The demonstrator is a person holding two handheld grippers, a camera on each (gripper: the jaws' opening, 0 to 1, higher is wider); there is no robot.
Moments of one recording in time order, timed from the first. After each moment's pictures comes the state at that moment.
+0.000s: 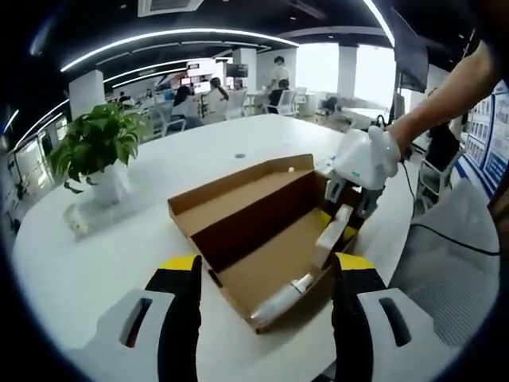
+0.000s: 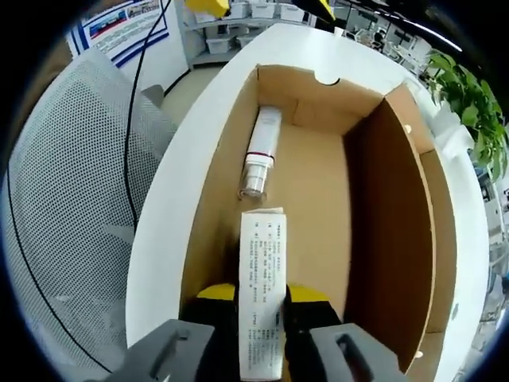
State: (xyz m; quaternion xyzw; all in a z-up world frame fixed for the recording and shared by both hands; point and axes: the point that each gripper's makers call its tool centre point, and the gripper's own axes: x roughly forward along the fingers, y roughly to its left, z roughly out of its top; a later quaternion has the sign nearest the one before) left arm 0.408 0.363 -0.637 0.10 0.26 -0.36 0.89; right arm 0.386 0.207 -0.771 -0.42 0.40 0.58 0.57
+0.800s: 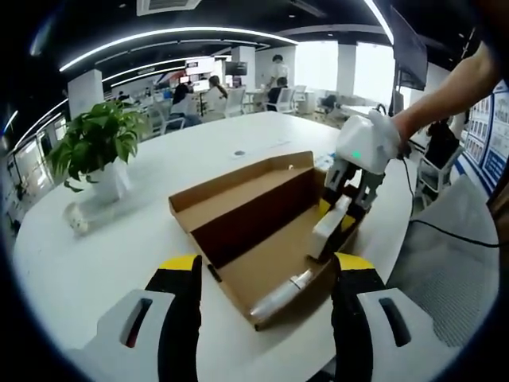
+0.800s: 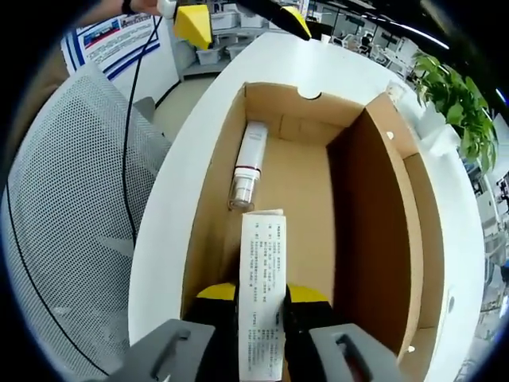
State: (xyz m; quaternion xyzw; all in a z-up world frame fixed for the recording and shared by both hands) left arm 0.402 0.365 -0.638 0.10 0.26 -0.37 0.89; right arm 0.393 0.210 -0.754 -0.41 0.38 0.57 0.60
